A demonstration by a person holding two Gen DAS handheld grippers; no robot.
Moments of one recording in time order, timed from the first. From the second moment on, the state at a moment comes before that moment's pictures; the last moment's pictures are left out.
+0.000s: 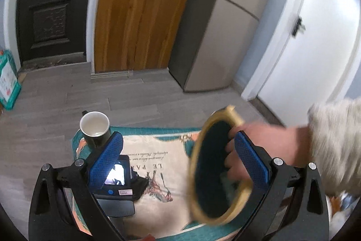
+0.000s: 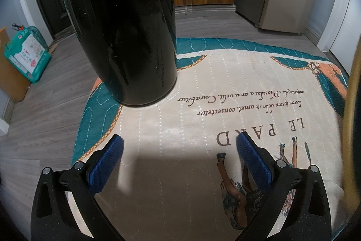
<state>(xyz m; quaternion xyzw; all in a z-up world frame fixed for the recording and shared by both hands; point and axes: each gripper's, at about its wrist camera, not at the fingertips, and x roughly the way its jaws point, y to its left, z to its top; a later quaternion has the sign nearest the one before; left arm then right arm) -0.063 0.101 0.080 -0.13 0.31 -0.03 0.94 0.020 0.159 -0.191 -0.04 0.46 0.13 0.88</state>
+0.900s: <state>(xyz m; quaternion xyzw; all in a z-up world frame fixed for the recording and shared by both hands) -0.075 0.161 0.085 -0.17 0.29 0.04 0.94 0.023 0.160 -0.191 -0.04 0.46 0.13 0.88</state>
